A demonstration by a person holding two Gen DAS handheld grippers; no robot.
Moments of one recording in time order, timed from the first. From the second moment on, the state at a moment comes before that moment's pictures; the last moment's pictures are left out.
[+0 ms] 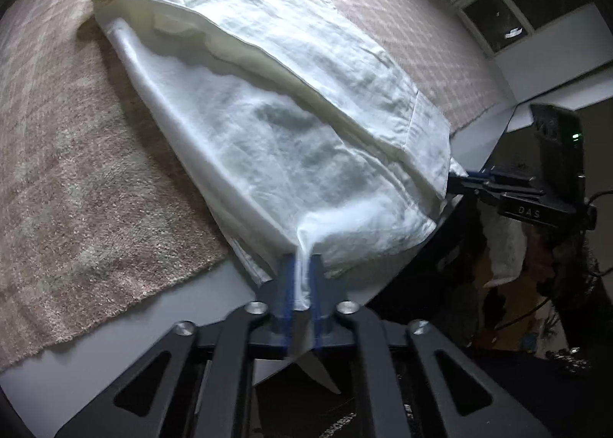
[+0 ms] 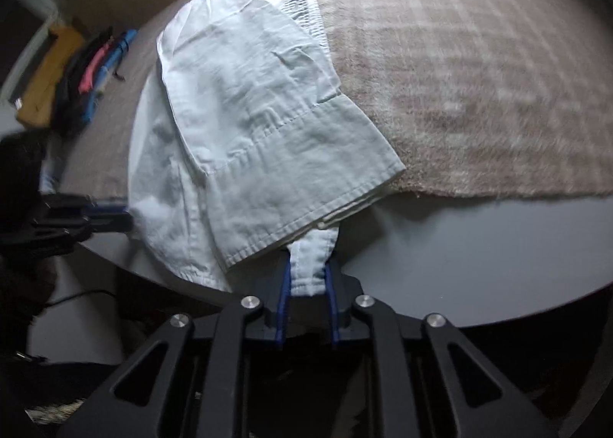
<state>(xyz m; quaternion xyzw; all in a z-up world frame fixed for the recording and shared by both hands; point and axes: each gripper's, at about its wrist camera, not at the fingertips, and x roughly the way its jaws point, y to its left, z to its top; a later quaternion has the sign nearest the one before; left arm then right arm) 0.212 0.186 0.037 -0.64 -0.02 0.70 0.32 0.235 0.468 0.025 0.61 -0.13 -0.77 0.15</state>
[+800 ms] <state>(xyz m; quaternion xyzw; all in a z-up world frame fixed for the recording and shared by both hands) 0.209 0.162 0.034 -0.67 -0.08 0.70 0.22 0.229 0.498 0.038 0.60 -0.21 -0.75 0.19</state>
